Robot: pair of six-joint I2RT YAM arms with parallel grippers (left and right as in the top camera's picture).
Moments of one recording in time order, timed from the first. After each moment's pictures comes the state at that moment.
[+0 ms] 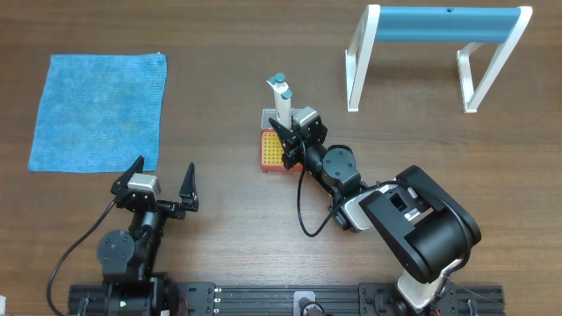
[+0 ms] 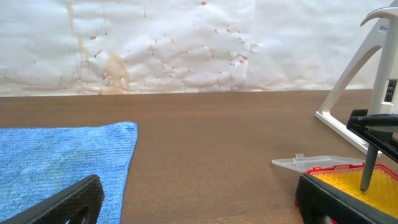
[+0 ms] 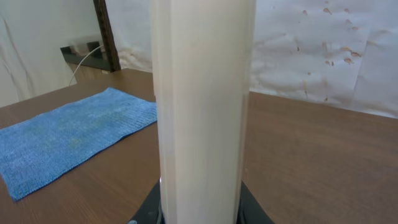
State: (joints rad) left arm 0.08 0.01 0.01 -0.06 0.22 -0.05; right arm 0.58 1.88 0.47 1.38 -0.11 0.11
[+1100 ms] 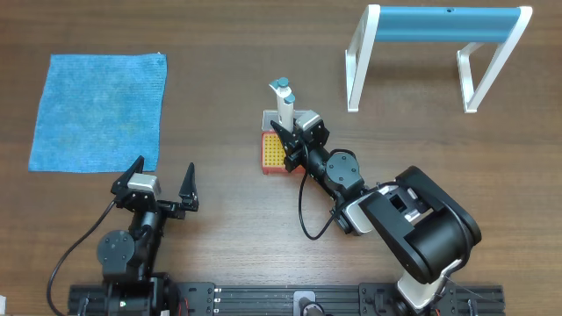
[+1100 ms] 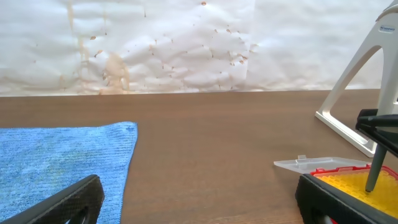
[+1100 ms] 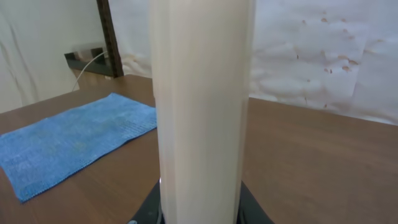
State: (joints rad) left arm 0.08 0.01 0.01 -0.06 0.22 -0.05; right arm 0.59 1.87 0.44 1.45 -0.11 0.11
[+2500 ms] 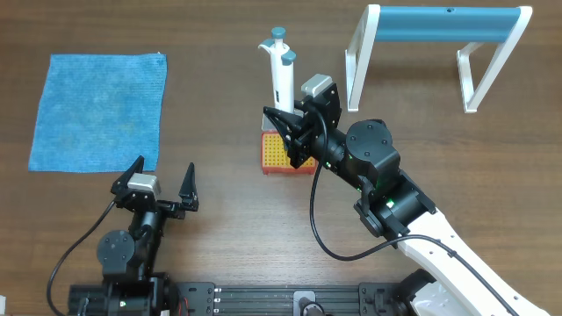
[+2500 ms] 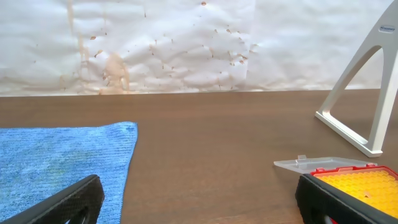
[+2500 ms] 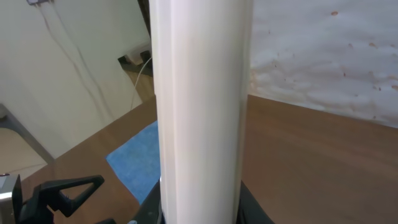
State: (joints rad) left arm 0.08 0.01 0.01 -0.06 0.22 -0.05; right arm 0.60 1.14 0.80 0.23 -0.26 0.27
